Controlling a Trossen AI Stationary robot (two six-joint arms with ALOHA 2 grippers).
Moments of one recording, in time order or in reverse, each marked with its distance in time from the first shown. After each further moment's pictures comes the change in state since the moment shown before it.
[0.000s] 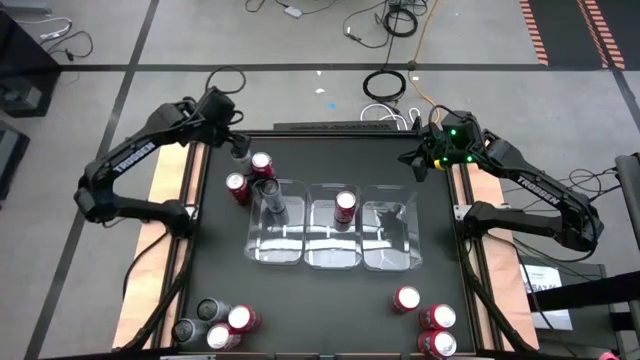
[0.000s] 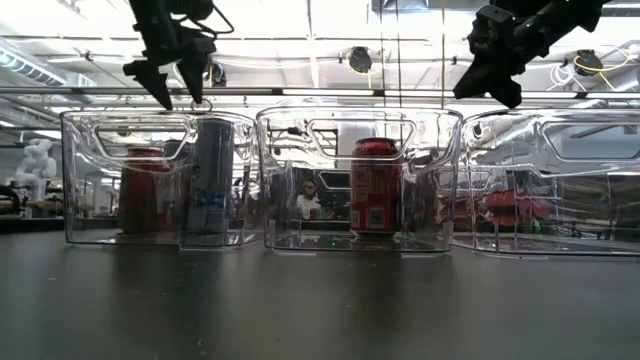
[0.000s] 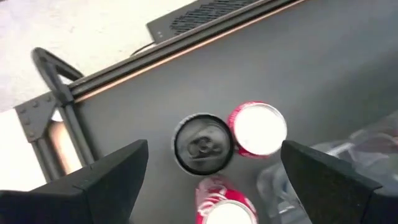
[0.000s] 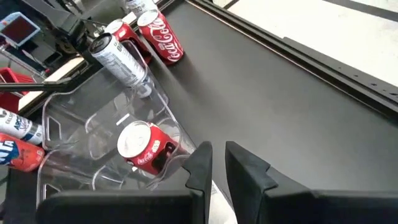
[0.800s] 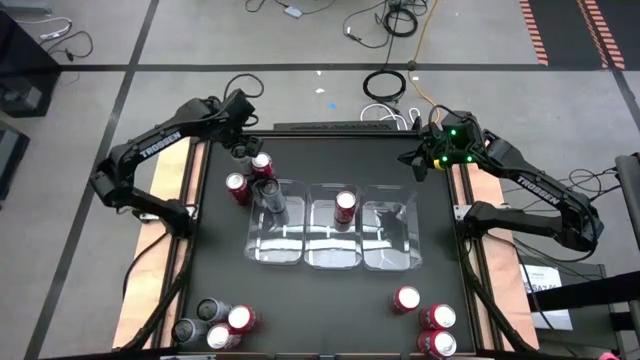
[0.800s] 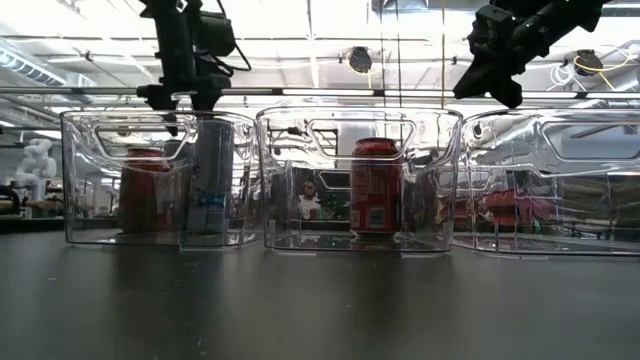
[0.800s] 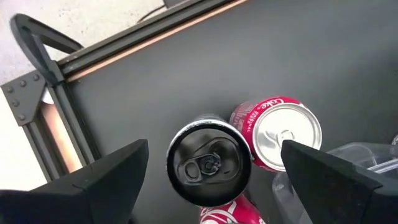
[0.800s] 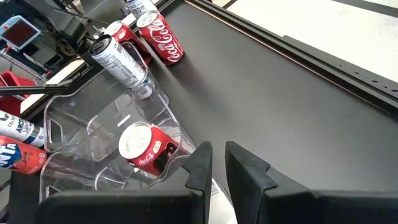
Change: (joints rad) left arm 0.004 0.181 0.001 -0.001 -0.011 -0.038; right arm 0.000 0.000 0.000 -0.001 0.000 0.016
